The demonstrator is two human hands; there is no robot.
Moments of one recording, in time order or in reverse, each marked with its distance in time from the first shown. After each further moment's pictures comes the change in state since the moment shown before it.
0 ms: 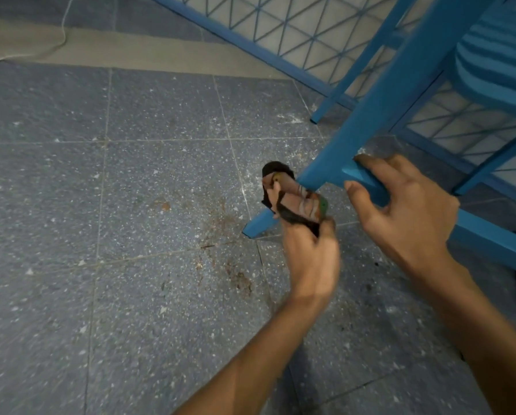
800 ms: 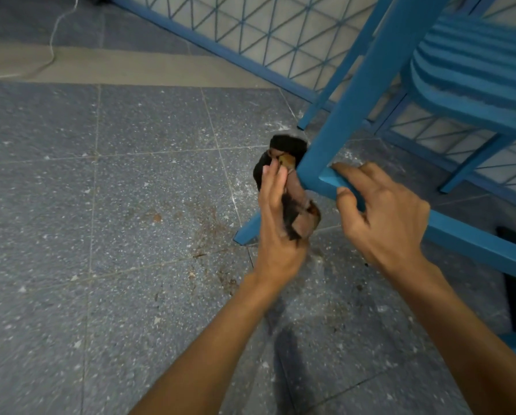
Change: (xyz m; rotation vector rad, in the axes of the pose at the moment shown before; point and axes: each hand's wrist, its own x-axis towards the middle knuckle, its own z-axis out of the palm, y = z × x) left_hand 0.041 -0.021 -0.017 0.262 -0.035 0.722; right_hand 0.000 -0.003 -0.006 0.006 -0.016 -0.017
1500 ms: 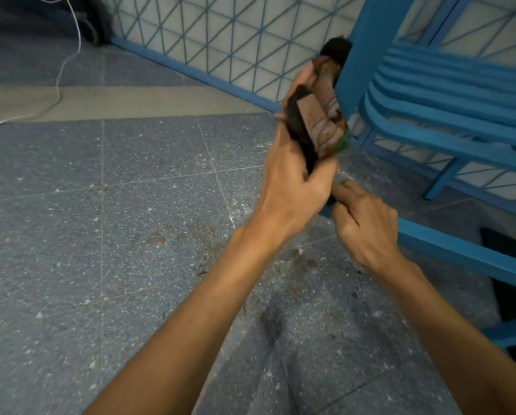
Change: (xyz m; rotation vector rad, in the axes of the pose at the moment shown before) left_hand 0.094 0.115 -0.025 -0.056 -0.136 0.064; right_hand 0.007 0.001 -0.013 0.146 -0.134 0.072
